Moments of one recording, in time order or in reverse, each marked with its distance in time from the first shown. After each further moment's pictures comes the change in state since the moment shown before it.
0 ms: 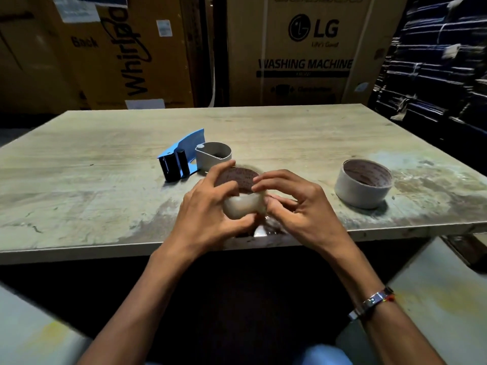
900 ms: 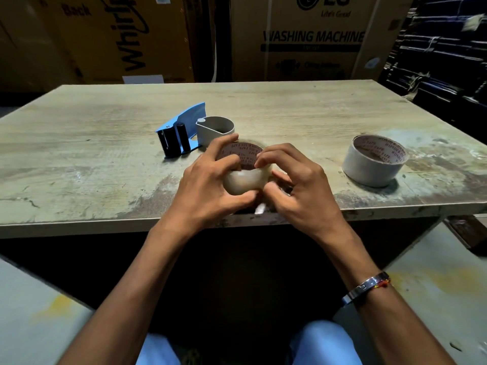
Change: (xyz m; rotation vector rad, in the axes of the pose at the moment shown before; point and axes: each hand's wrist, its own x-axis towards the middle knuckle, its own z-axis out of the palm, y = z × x) left_hand 0.001 -0.004 -0.001 -0.039 -0.002 0.041; right_hand -0.001 0.003 0.016 -0.277 0.093 -0.147
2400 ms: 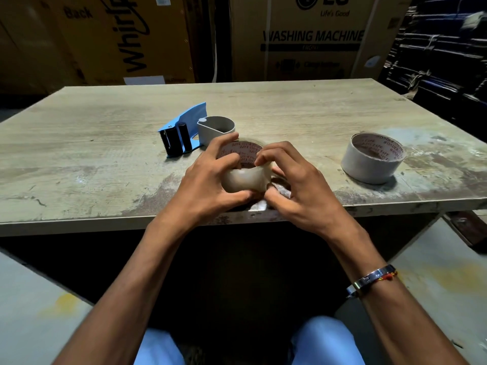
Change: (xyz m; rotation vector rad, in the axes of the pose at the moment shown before) left_hand 0.000 -0.005 -0.005 -0.078 -0.092 0.003; right_hand -0.001 0.003 -0.006 -0.006 -0.186 0.043
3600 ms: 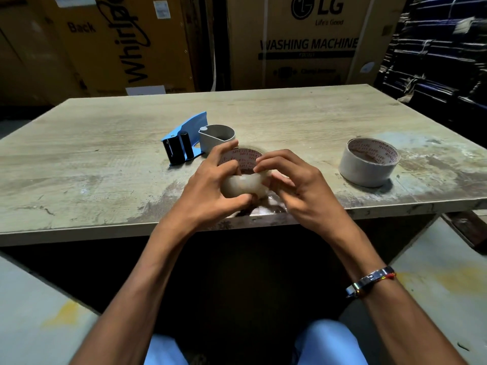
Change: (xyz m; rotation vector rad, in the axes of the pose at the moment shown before) left_hand -0.001 -0.001 -0.002 -0.082 -0.019 0.007; right_hand -0.001 0.002 -0.003 0.102 0.070 -0.011
